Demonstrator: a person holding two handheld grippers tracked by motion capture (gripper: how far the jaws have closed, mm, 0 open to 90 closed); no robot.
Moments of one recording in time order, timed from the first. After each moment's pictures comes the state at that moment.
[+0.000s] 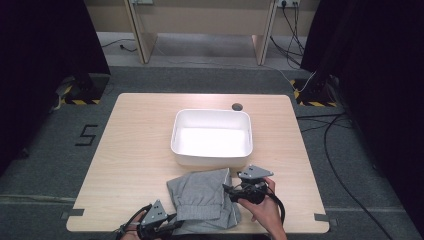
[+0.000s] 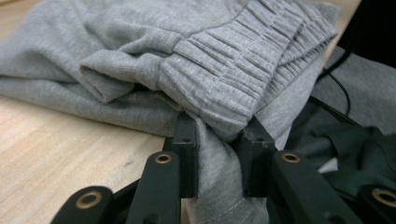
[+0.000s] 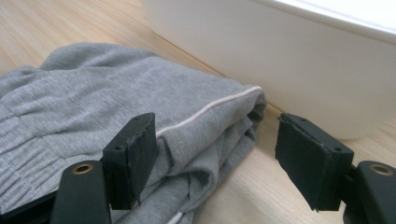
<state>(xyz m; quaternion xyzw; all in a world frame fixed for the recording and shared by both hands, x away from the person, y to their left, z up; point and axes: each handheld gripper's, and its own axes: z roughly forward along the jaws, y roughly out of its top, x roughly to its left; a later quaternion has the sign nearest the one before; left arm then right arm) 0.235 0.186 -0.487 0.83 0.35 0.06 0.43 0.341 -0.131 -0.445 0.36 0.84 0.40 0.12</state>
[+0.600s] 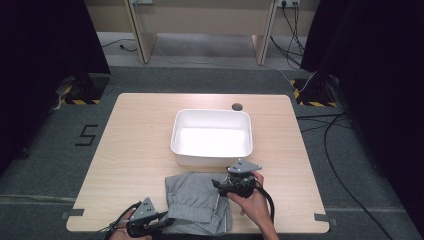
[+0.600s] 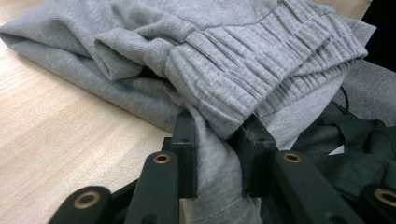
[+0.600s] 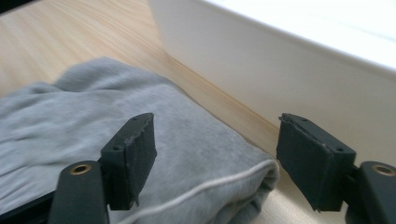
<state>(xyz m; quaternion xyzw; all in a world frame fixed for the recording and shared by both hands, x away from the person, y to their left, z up) 0.238 0.211 -0.489 0.82 0.38 0.05 0.42 0.359 -0.100 -0.447 0.35 0.83 0.41 0.11</state>
